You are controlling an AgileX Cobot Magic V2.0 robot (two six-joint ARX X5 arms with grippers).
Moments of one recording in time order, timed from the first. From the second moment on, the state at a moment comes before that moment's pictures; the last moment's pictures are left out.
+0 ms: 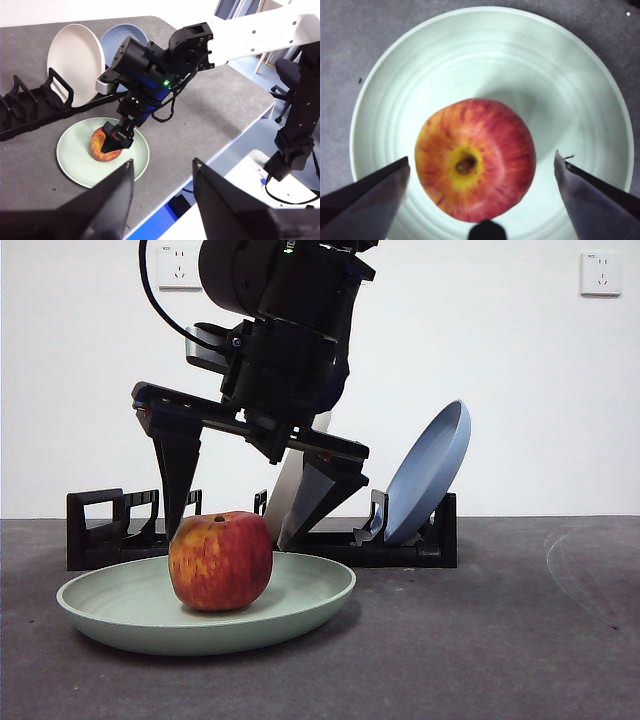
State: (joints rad) left arm -0.89 0.38 1.27 -1.25 -0.05 -0.33; right arm 0.87 1.96 1.51 -0.68 -0.05 0.28
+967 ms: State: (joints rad) left arm -0.89 0.41 1.27 -1.19 -0.13 -0.33; right arm 0.86 1.47 1.73 -1.32 0.13 0.12
